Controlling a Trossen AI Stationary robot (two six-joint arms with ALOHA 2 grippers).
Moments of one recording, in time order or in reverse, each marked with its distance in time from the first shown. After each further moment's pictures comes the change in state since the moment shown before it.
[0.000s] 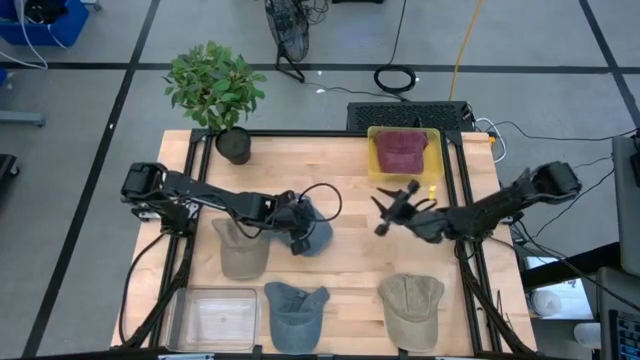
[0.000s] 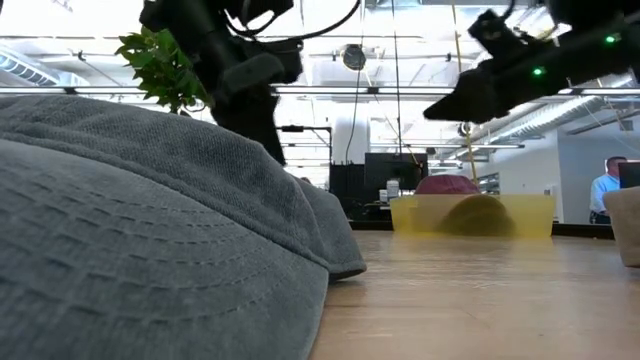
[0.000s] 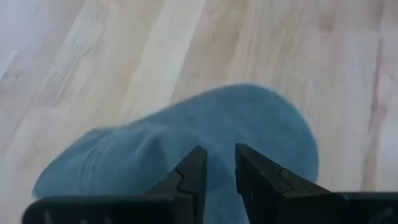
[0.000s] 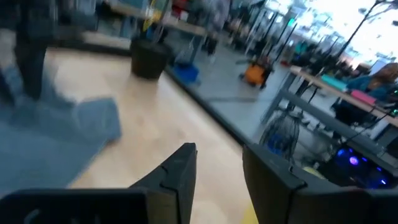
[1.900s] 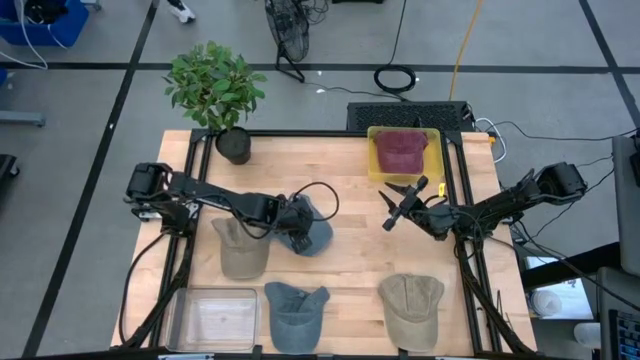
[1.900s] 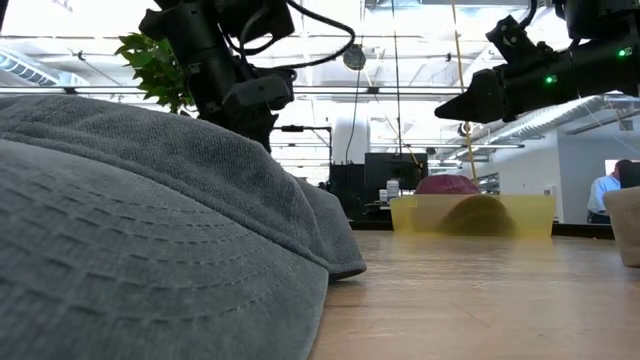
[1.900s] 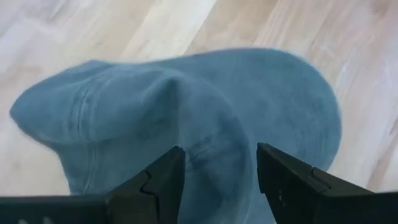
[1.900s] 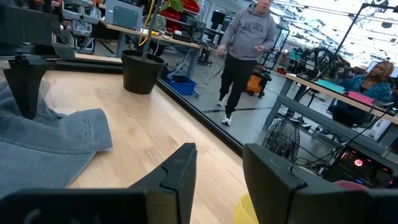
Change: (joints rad) left arm 0.010 0.040 0.000 -0.086 0.031 -0.250; right arm -0.038 -0.057 -0.118 0.185 -0.032 -0.040
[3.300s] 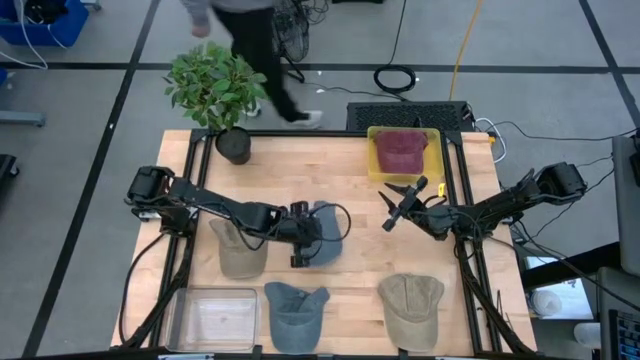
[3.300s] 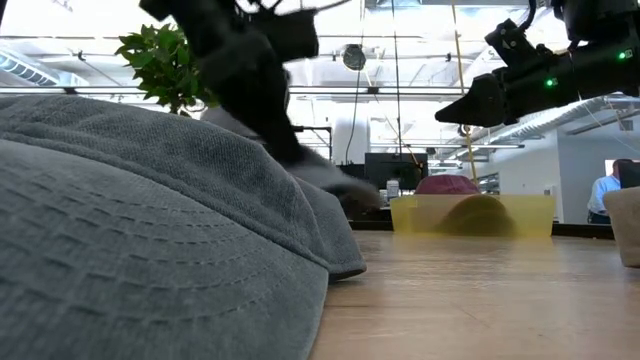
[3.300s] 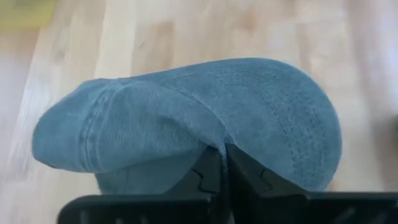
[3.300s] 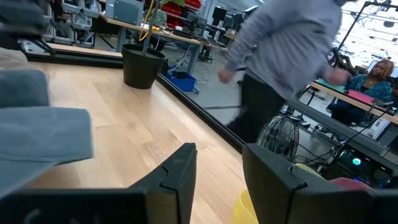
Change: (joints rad) left arm -0.102 0.015 0.078 0.114 -0.003 0.497; right arm 0.000 0.000 0.001 -0.028 0.000 0.006
